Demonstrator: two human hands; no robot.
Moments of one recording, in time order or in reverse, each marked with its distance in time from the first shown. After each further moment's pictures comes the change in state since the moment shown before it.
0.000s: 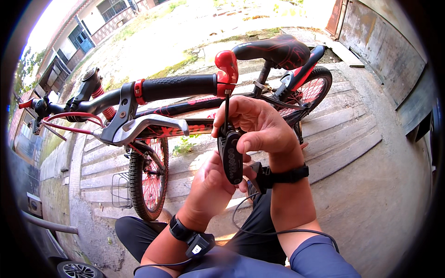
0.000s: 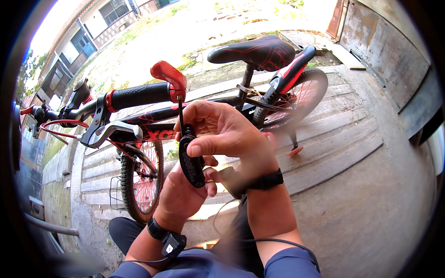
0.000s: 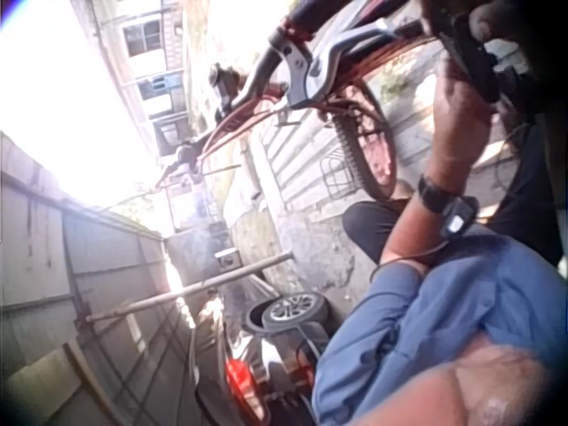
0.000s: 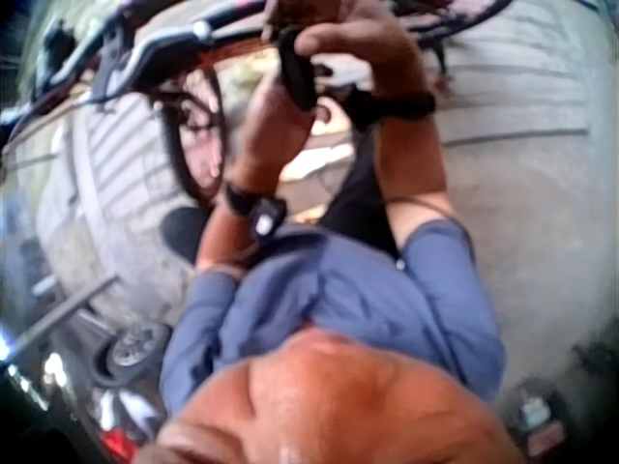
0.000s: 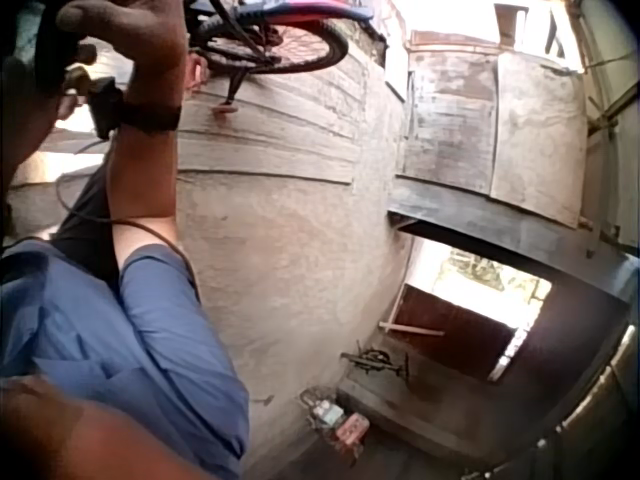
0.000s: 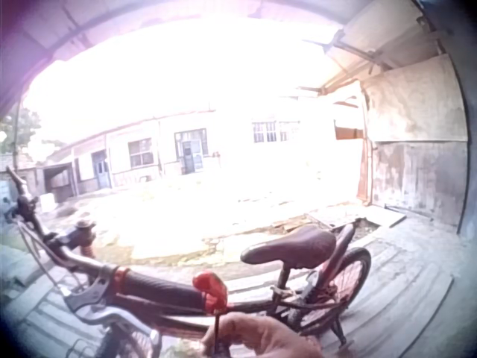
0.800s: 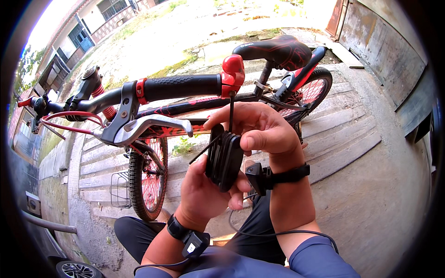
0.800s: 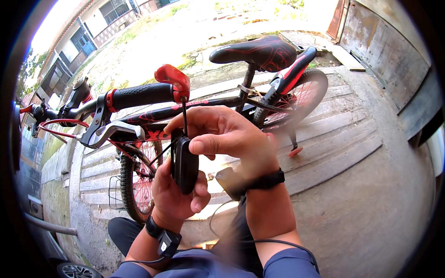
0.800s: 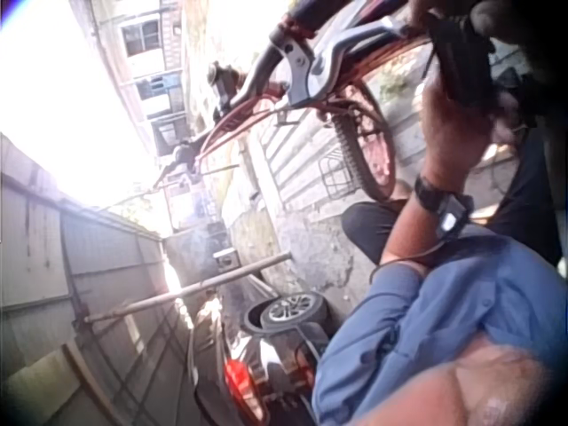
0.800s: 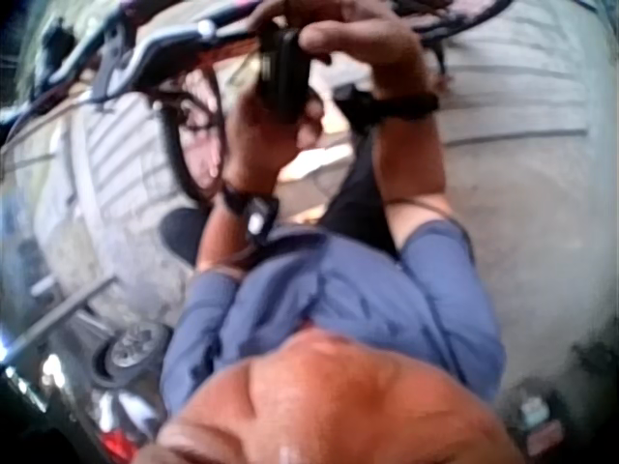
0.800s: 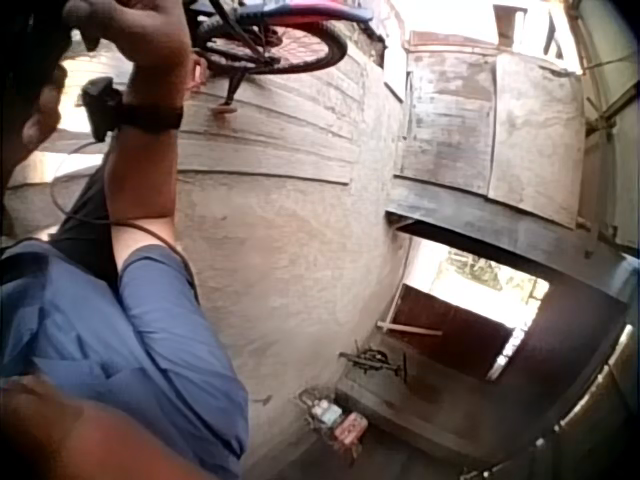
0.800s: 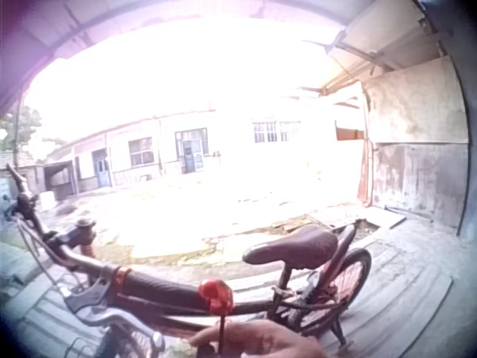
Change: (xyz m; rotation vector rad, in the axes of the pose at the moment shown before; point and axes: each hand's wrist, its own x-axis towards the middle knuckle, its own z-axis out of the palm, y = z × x) left_hand -0.005 0.006 -0.014 -0.488 -0.359 -0.115; right_hand -0.003 -0.013 0.006 -0.057 -0.089 0.115
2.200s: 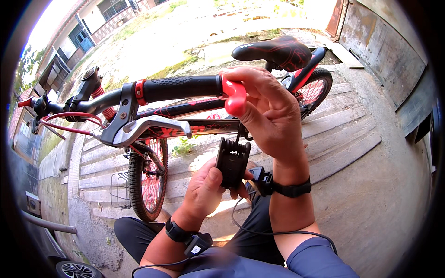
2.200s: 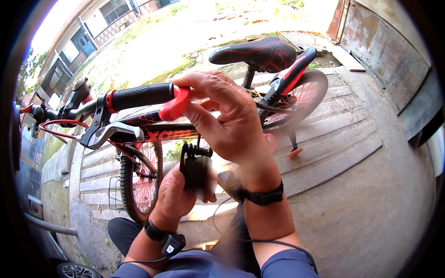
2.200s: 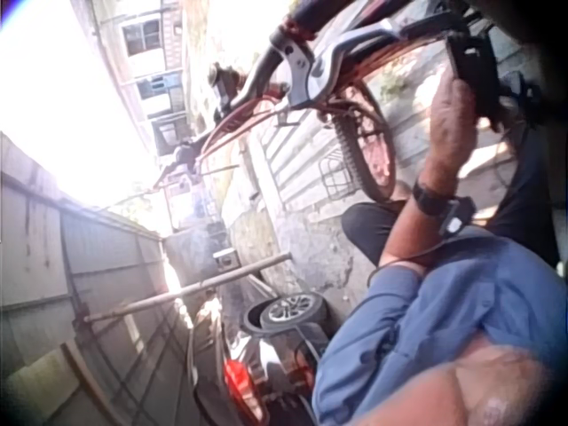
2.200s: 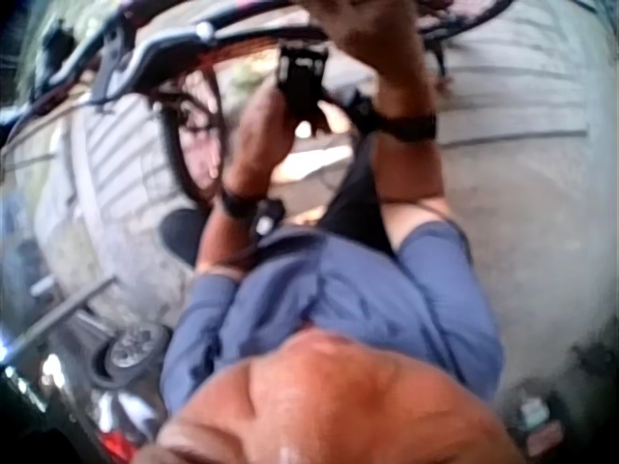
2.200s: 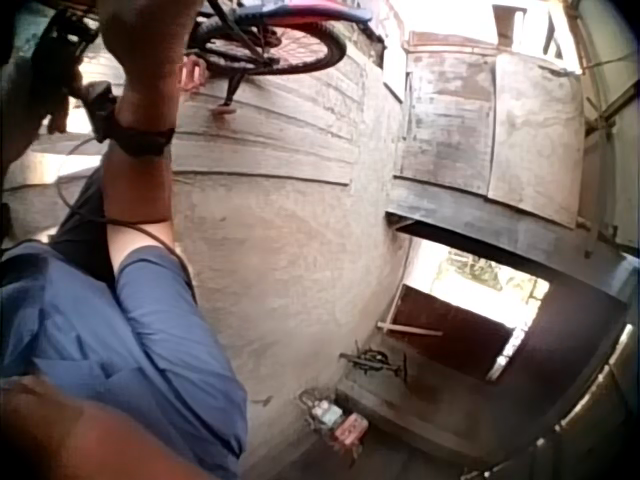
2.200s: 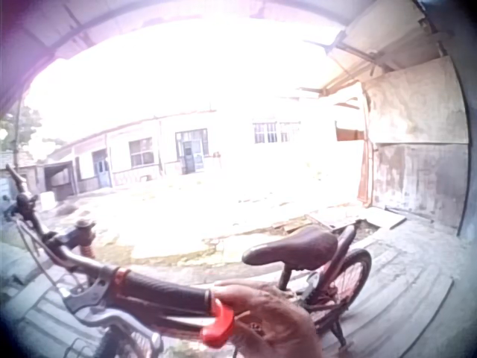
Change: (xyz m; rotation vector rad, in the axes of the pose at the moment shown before) left_hand 0.000 -0.003 0.013 0.897 0.330 0.073; right_hand 0.020 -0.004 0.007 -0.656 0.420 -0.626
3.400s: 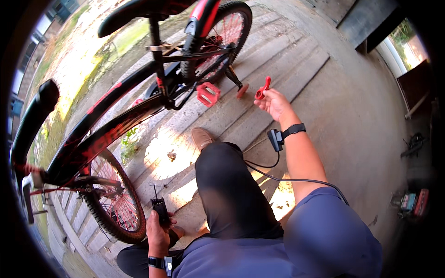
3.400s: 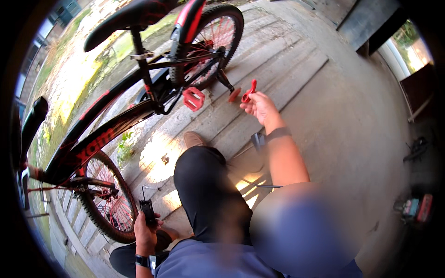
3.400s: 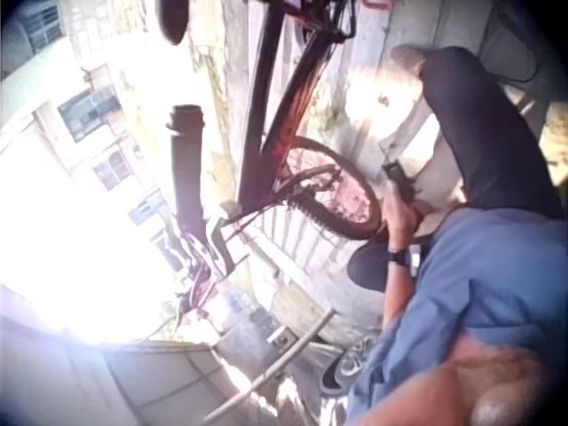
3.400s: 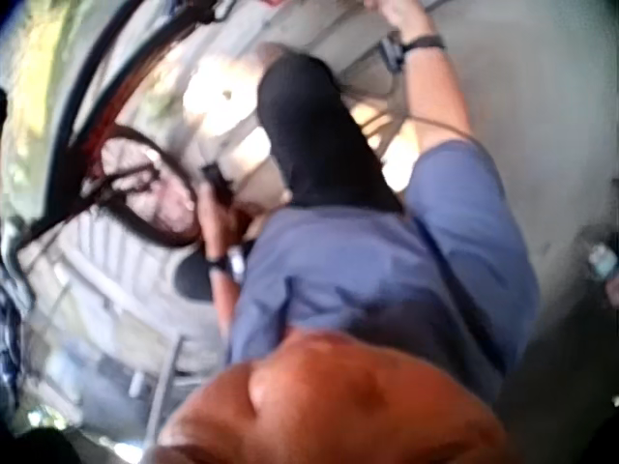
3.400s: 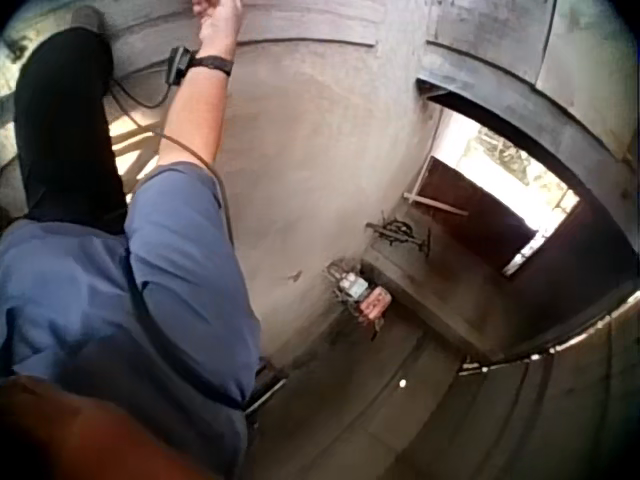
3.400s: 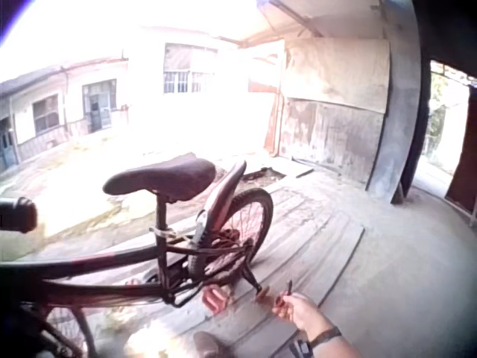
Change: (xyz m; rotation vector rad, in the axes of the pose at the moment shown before) left_hand -0.143 -0.111 -0.136 0.135 0.480 -0.554; right_hand -0.299 0.061 -0.243 0.092 0.956 1.138
